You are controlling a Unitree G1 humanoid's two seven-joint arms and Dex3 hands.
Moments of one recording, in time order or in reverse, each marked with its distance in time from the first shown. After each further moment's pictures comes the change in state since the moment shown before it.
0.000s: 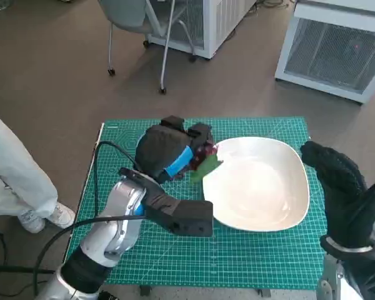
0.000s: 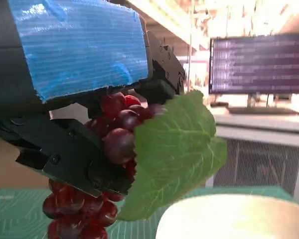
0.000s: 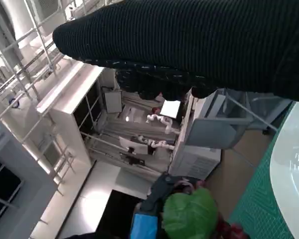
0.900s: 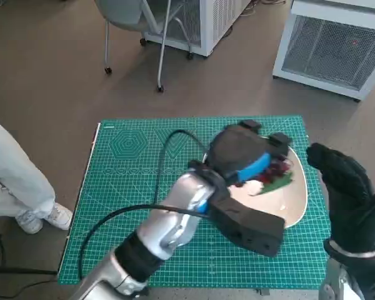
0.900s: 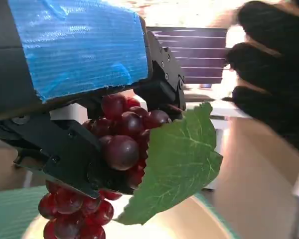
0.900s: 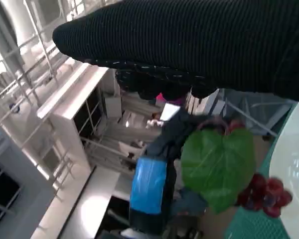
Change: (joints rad) left arm -0.240 -0.294 -0.122 0.299 -0.012 -0.118 0.020; right arm 0.052 0.000 -0.010 -0.060 -0.001 0.010 -0.032
